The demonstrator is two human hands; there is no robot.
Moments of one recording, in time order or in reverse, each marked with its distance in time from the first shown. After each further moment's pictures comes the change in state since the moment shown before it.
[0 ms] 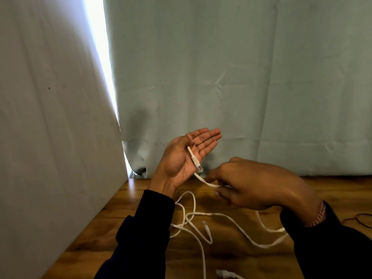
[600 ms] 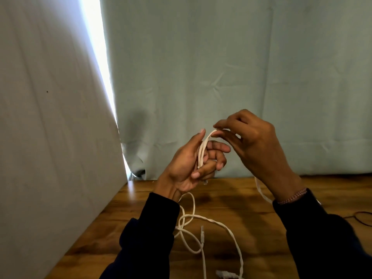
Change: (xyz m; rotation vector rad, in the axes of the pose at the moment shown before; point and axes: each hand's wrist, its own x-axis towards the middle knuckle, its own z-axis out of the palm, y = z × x) left_hand -0.009 -0.004 0.012 0.232 -0.273 -0.227; right_hand 0.026 0.054 0.011 -0.018 1.134 -0.073
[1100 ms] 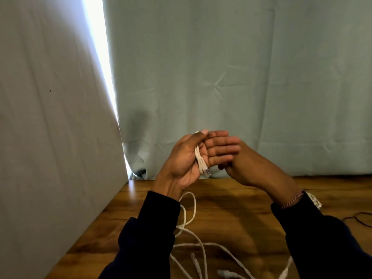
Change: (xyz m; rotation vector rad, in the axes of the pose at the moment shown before) left_hand -0.005 0.014 0.016 -0.080 0.098 0.163; right_hand -0.006 -0.010 0.015 0.098 -0.682 0.216
